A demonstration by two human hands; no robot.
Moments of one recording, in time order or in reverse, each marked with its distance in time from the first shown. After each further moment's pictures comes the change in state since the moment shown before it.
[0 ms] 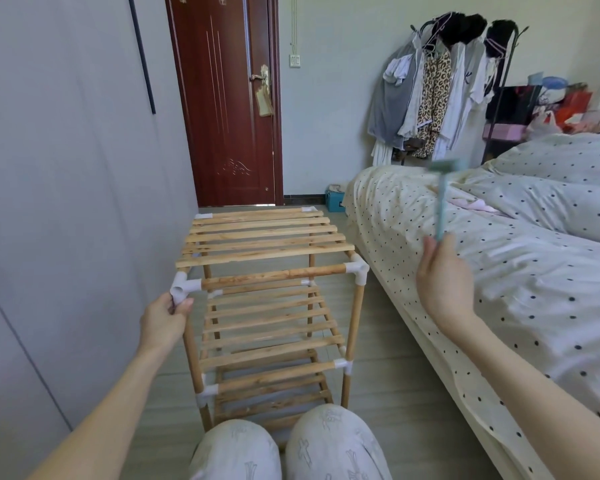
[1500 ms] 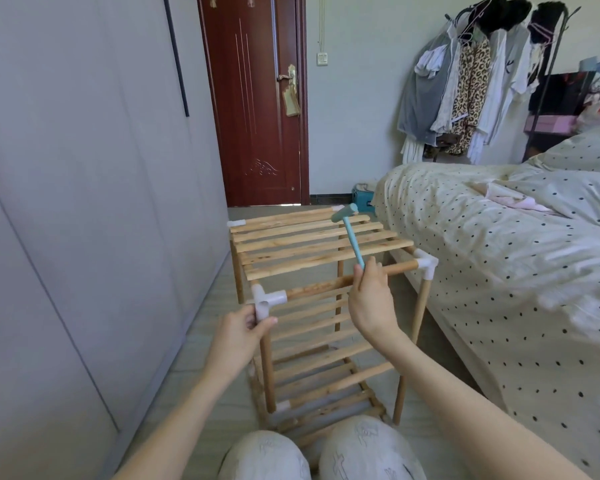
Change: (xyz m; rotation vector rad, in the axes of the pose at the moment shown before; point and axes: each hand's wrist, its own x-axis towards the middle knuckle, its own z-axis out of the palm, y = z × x) left_hand -0.050 0.028 0.025 0.057 -0.240 0.201; right_hand -0.047 -0.077 0.099 0.437 -0.301 -0.075
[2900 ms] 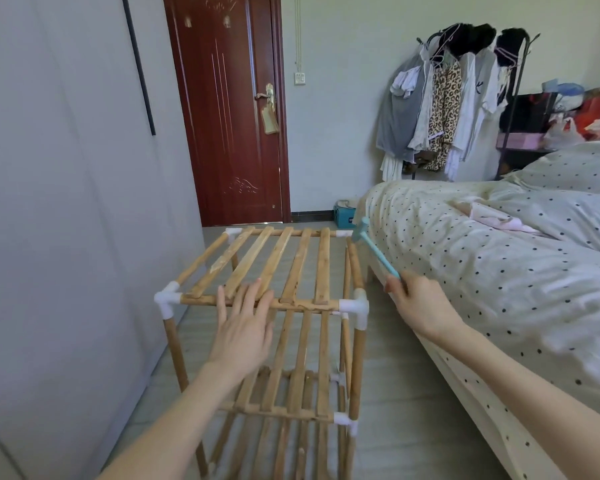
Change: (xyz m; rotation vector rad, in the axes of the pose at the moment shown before) left_hand 0.102 0.008 0.054 0.927 0.014 0.442; right_hand 0.084 0.048 -0.080 -0.341 -0.071 0.015
